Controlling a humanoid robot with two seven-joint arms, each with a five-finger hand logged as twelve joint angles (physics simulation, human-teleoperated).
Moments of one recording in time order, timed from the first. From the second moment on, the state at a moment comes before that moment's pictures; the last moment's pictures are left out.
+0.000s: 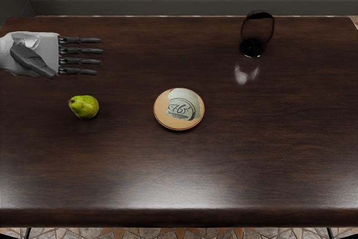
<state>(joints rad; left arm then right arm) -1.12 1.04 -0.33 -1.31 -0.47 -0.60 0.61 -0.04 0.00 0.22 0.20 0.07 0.02 -0.13</state>
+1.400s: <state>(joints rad) -1.16 0.71 -0.15 -1.46 1.08 -0.13 0.61 -0.04 0.00 0.22 0.20 0.07 0.02 -0.13</state>
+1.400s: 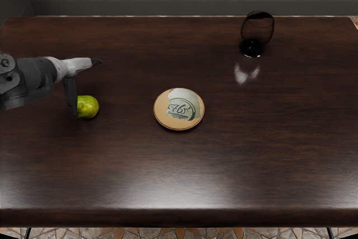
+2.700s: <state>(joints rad) -1.05 0.65 -0.07 -1.41 1.23 0.05 0.61 -0.04 0.00 0.22 0.20 0.07 0.02 -0.13</state>
